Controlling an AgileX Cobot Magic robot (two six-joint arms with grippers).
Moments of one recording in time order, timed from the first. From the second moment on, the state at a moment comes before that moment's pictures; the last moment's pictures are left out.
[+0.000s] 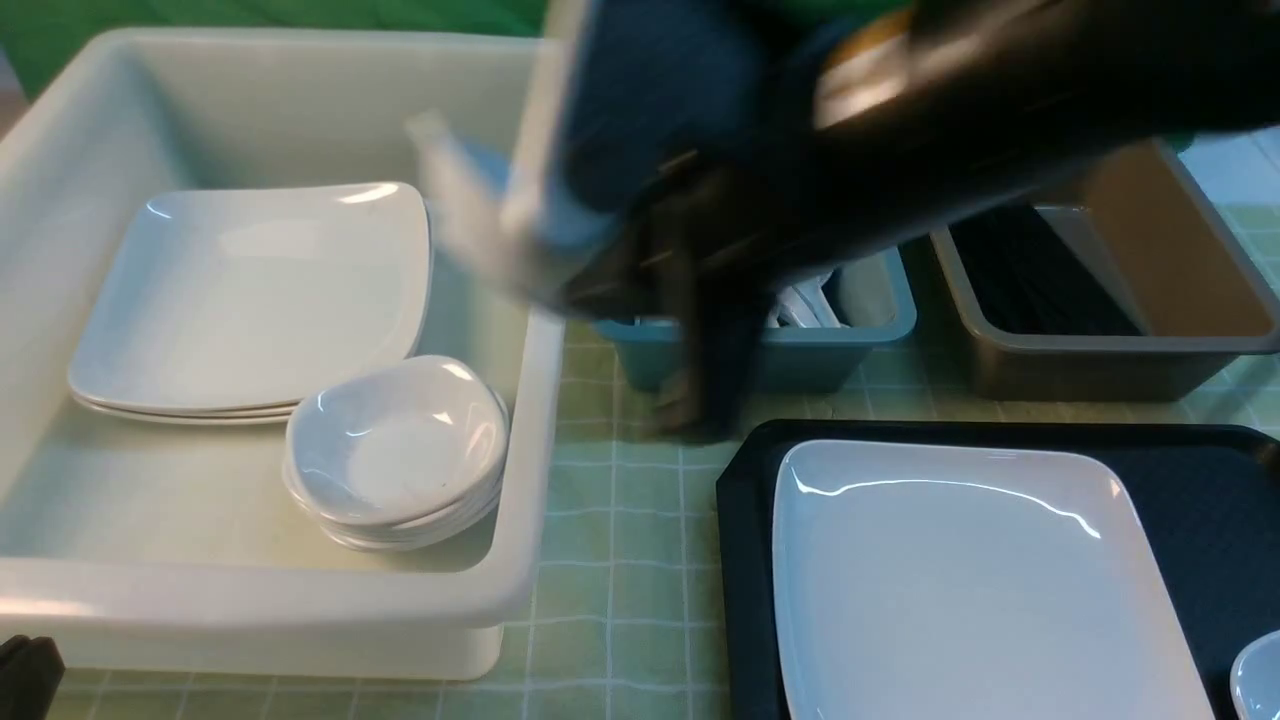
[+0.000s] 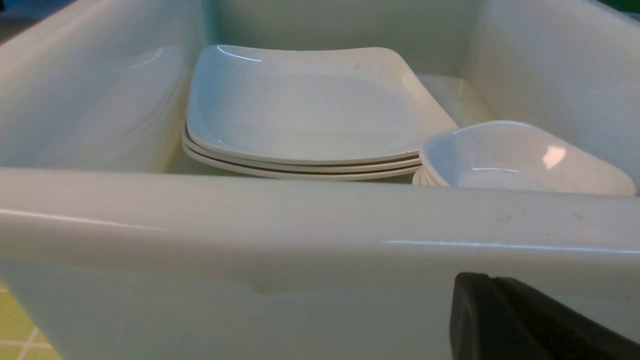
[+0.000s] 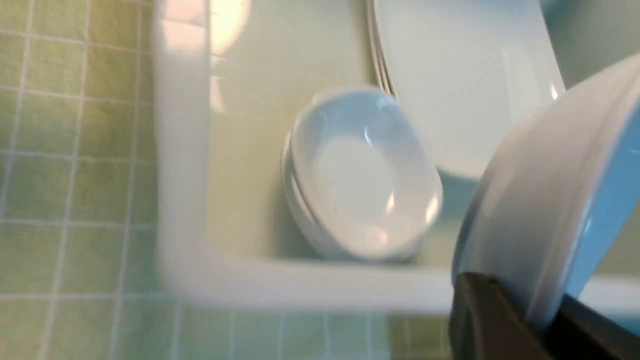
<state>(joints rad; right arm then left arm) 0.90 1.67 -1.59 0.24 0.72 -0.93 -0.02 0.00 0.01 -0.02 0.22 -0.02</state>
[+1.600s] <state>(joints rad) 1.01 1.74 -1.69 -0.23 0.74 -0.67 -0.02 0.00 0.01 -0.02 0.22 -0.02</state>
